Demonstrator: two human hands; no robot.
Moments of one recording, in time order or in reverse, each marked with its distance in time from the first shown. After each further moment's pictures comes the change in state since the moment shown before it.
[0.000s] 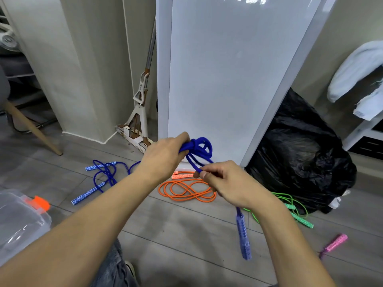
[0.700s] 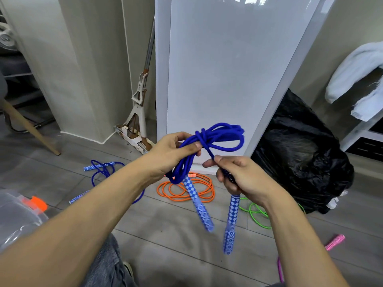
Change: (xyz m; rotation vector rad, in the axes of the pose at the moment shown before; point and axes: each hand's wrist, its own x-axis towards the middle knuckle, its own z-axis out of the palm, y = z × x) left_hand -0.001 0.020 -0.011 -1.142 -0.195 -0.243; right_hand 0.000 0.013 -0.020 0.492 0.045 0.137
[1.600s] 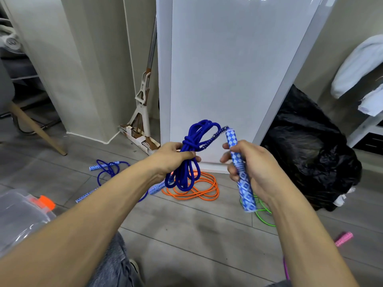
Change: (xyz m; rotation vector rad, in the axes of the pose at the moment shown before) left_hand 0.011 -0.024 -0.006 -0.008 0.081 -0.303; right_hand -0.010 -0.028 0.011 0.329 0.272 0.025
